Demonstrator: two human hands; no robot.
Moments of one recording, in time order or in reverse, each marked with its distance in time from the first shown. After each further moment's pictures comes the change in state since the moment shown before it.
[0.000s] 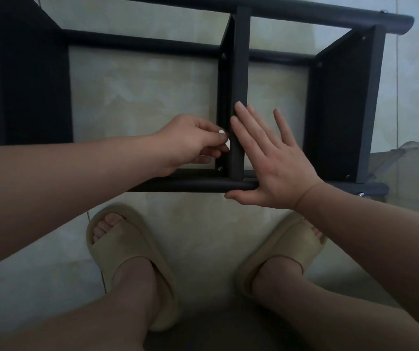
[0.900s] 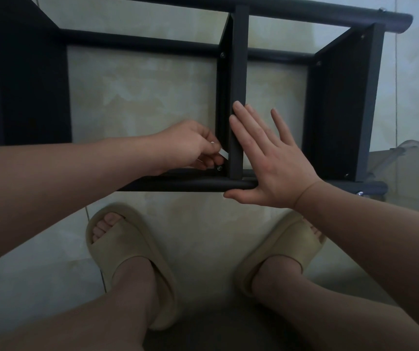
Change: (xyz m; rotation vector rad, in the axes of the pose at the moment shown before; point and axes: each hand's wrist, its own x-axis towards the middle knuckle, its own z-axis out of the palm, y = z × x) left_hand -0.004 0.003 -0.001 0.179 -0.099 -0.054; right_hand 0.000 0.000 -0.003 0.032 -0.043 0.011
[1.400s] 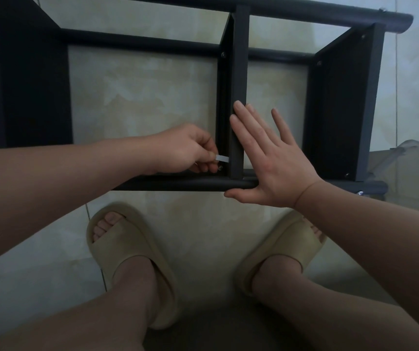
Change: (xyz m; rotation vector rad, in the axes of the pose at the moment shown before) left_hand -0.002 -0.009 -0.009 0.227 -0.089 0.081; right_hand 0.000 0.001 0.000 0.005 -0.009 -0.003
